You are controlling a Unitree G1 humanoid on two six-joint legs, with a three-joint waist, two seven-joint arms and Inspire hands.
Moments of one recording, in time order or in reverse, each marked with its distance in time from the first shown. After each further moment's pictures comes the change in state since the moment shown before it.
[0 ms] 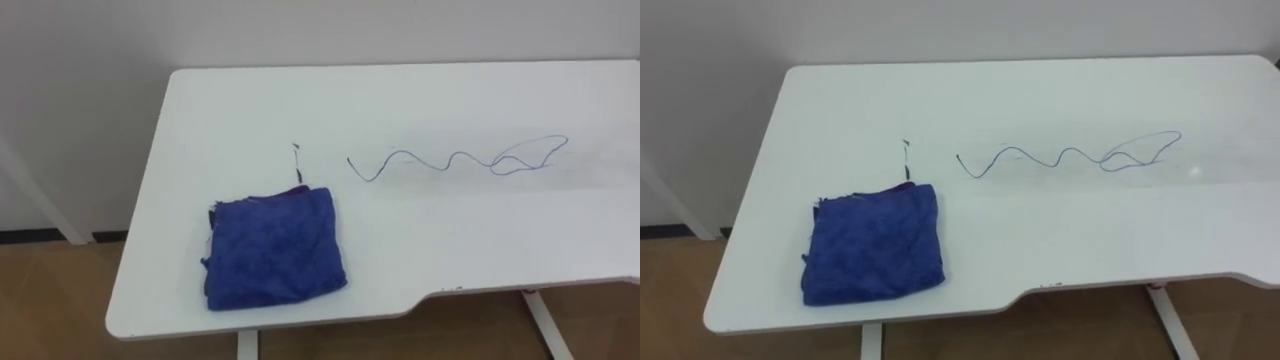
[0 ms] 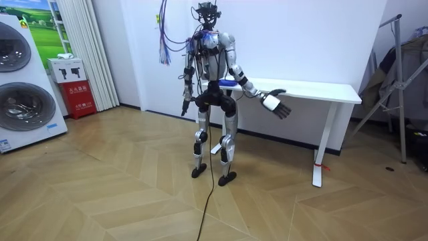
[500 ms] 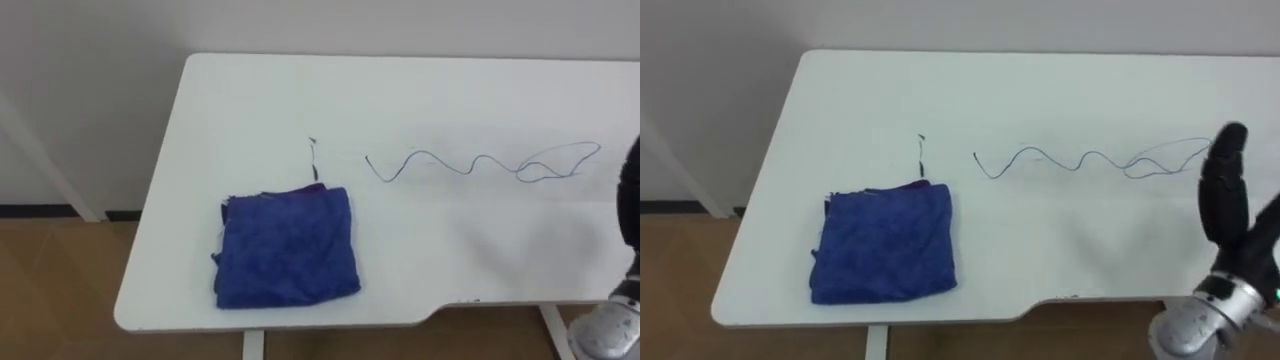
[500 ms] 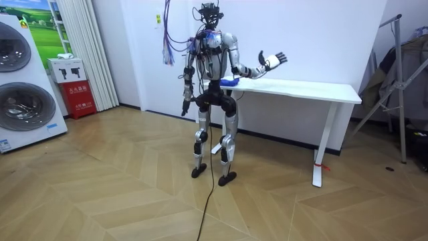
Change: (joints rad) left arm -0.010 0.012 -0.086 -0.034 0.060 -0.001 -0.025; right arm -0.018 -0.049 0.229 -0.703 -0.744 -0.090 -0.083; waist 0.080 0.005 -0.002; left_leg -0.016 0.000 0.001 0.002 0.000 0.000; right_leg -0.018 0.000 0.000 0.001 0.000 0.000
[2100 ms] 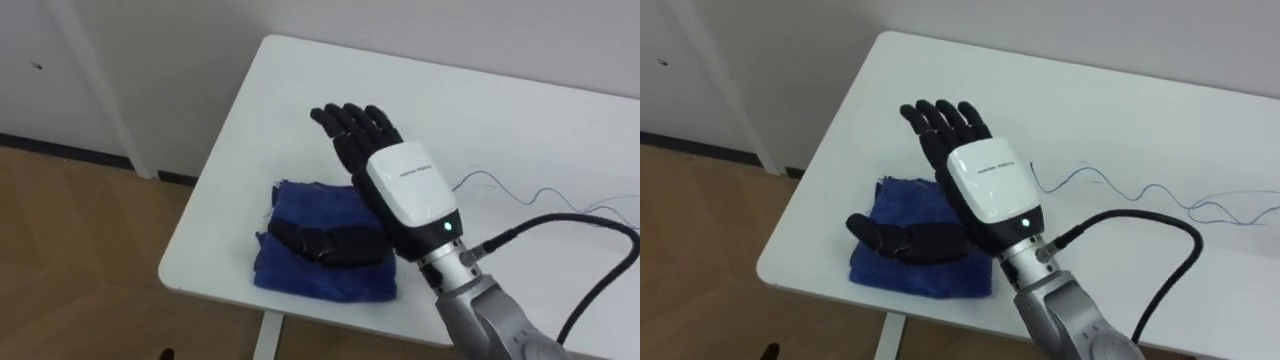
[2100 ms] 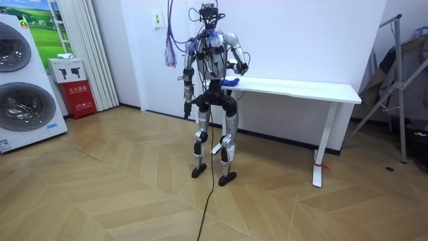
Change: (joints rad) left arm -0.094 0.026 -0.156 0.003 0.050 0.008 -0.076; right arm -0.046 -0.102 0.628 -0.126 -0.461 0.007 0.389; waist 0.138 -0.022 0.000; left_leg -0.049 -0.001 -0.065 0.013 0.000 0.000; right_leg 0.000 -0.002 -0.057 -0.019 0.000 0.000
